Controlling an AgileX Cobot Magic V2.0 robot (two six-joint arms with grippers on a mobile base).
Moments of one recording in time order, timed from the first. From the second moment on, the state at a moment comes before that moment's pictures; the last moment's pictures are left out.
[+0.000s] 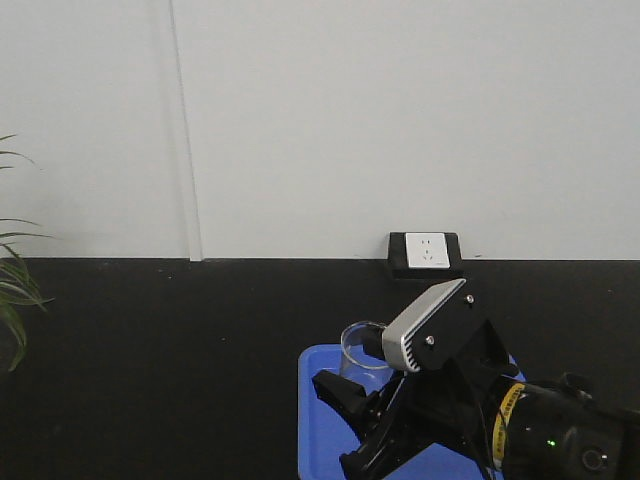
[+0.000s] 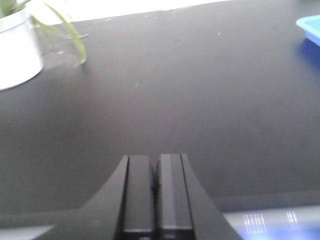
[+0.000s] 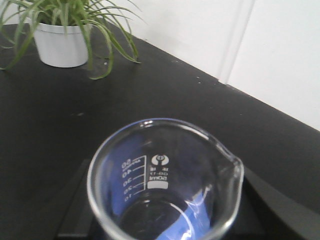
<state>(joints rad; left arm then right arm) -0.01 -0.02 0.03 0.06 0.37 0.02 0.51 1.35 -0.83 -0.93 -0.30 0.74</state>
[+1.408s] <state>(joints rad) -0.01 -0.02 0.03 0.06 0.37 0.02 0.51 1.35 -0.83 -0.93 -0.30 0.74</state>
